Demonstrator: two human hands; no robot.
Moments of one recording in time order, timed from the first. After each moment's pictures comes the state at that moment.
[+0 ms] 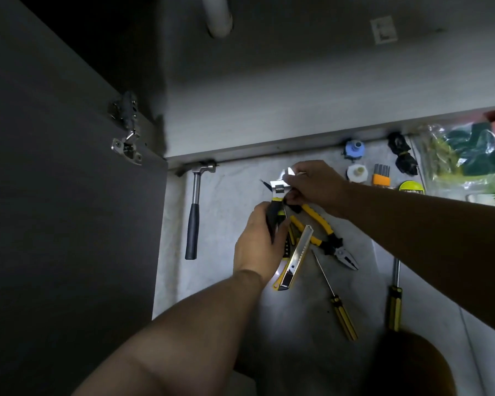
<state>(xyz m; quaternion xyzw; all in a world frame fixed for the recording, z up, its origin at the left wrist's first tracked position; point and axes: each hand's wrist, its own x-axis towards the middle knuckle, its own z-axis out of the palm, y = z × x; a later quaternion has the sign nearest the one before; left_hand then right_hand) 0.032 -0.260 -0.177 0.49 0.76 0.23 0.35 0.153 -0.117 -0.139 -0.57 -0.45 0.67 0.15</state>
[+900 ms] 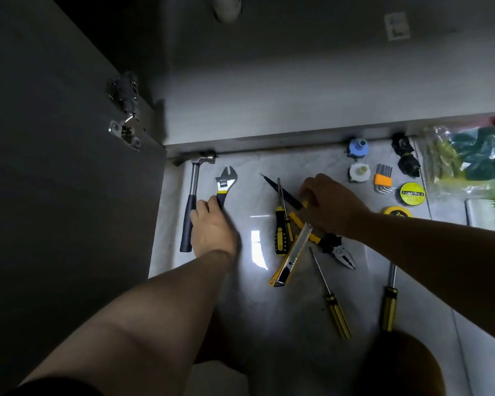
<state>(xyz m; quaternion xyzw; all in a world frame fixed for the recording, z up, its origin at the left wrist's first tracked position) -0.033 -0.253 -0.197 0.43 0.88 0.03 0.19 0.193 -0.143 -0.171 -0.50 -0.79 0.35 -0.02</state>
